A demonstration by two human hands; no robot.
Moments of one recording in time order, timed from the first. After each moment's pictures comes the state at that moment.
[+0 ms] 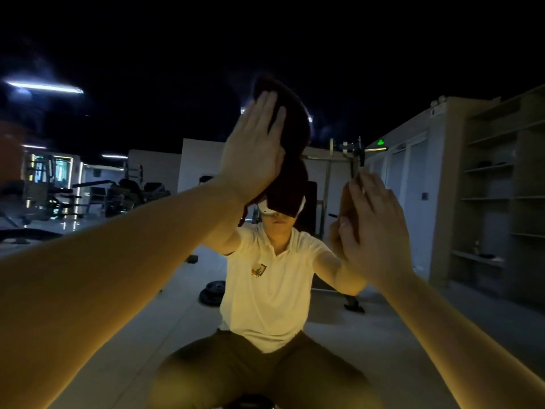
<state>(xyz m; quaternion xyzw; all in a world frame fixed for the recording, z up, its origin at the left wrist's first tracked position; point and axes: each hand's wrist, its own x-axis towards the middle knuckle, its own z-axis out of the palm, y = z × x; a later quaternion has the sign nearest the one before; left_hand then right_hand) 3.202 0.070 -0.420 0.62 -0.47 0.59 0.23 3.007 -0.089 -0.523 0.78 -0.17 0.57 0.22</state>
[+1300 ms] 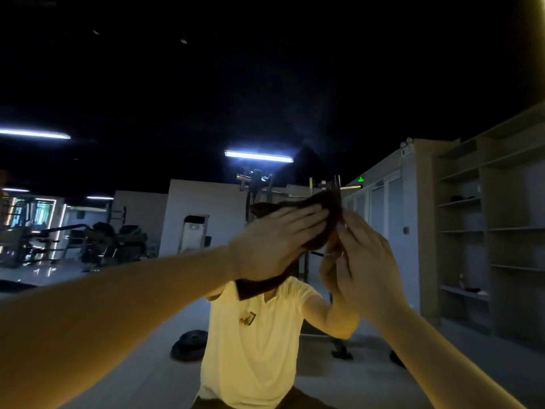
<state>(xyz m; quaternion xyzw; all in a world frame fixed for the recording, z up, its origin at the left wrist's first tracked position) 3.107 -0.022 -0.434 0.48 -0.68 0.56 0.04 2.927 -0.150 -0.493 0.76 -0.17 0.59 0.23</state>
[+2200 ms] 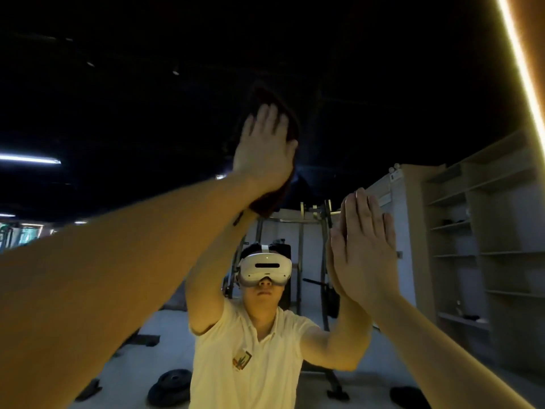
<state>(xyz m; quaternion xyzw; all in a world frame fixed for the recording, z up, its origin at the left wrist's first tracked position) 3.056 -0.064 -0.262 0.63 -0.43 0.59 0.27 2.919 -0.220 -0.418 0.68 -0.25 0.63 0.27</state>
